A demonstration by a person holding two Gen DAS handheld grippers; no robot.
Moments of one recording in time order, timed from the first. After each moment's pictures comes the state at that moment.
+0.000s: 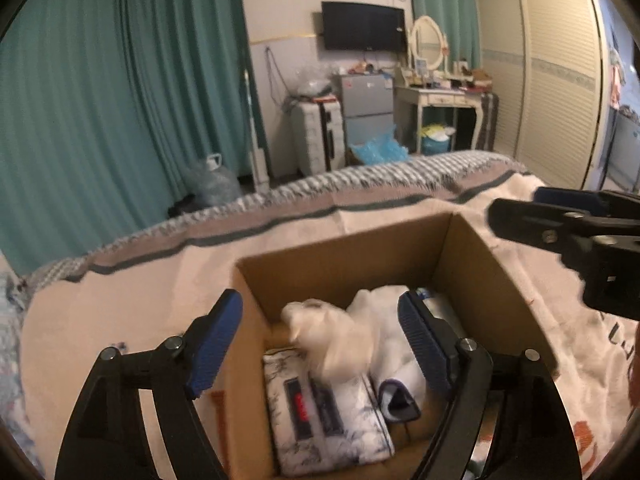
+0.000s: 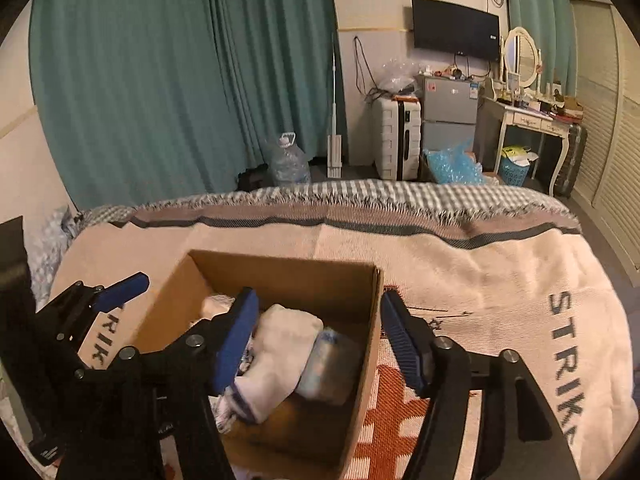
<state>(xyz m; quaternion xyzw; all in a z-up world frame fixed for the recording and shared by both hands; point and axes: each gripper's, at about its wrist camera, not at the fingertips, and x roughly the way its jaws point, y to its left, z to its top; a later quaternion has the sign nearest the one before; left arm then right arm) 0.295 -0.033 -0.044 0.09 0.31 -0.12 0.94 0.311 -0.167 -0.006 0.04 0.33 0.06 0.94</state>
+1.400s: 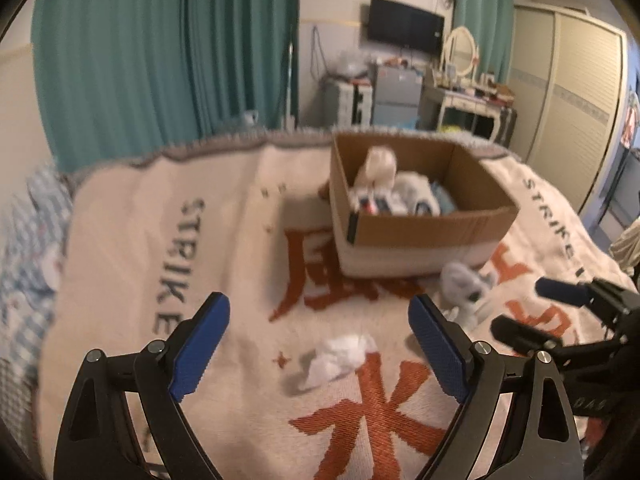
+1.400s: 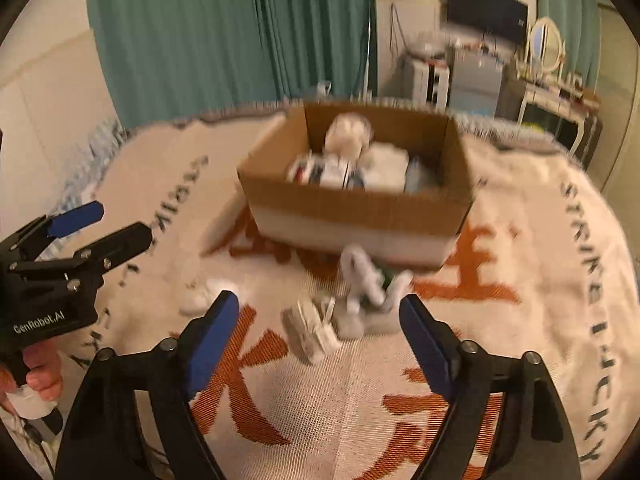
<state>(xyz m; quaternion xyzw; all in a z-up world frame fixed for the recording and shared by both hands) 0.146 0.091 -0.084 0.01 0.36 -0.09 0.93 0.141 -0.062 -0.090 0.00 0.40 0.10 0.91</state>
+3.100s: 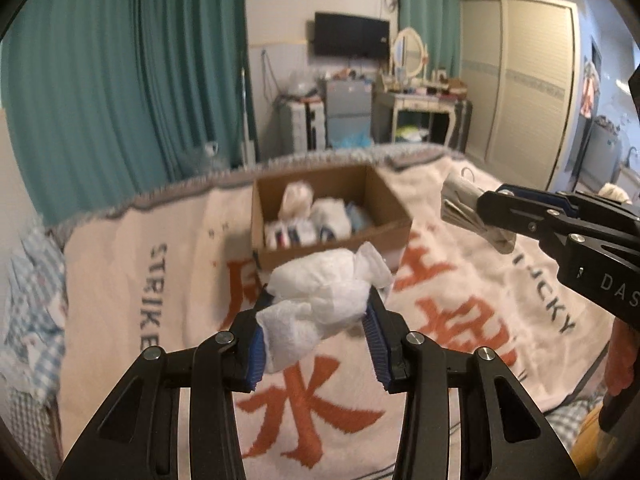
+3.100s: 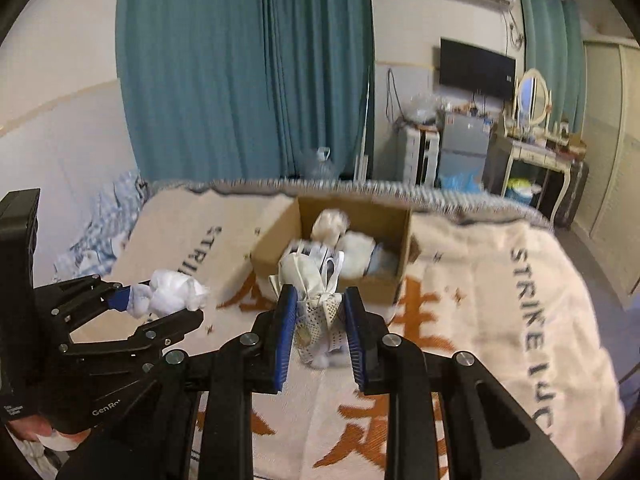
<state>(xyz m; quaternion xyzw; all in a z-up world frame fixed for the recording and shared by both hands) 0.075 0.021 -0.002 0.06 0.31 -0.15 0.93 0.064 -0.108 0.040 -0.01 0.28 0.10 0.95</state>
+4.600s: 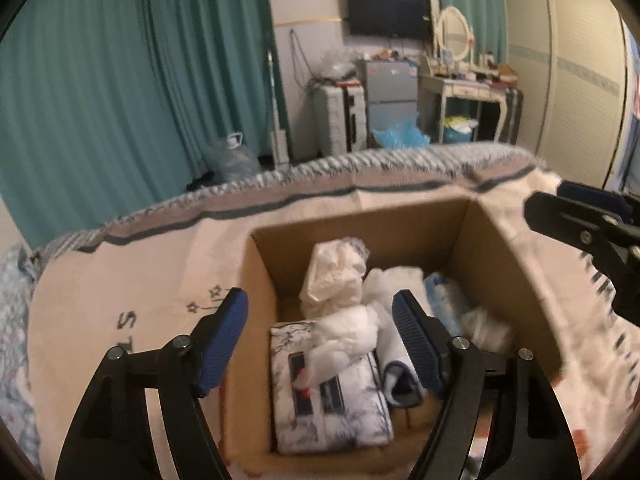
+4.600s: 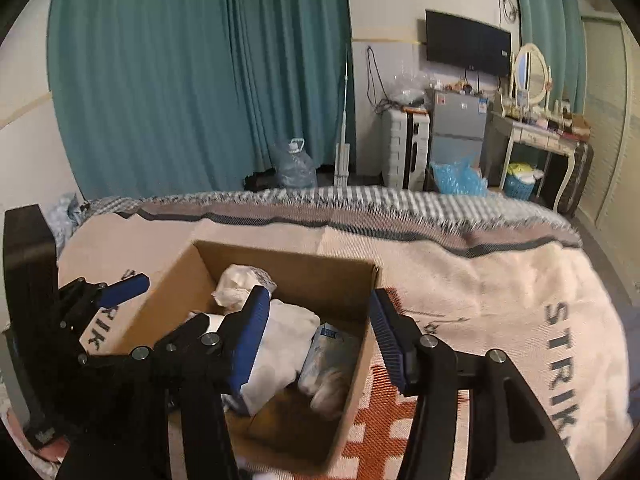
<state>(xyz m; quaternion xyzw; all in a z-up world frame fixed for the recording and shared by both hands) 0.288 -0.026 -0.052 0.07 0.34 -0.08 0.94 0.297 -0.167 -0.006 0.01 0.31 0.08 0.95</state>
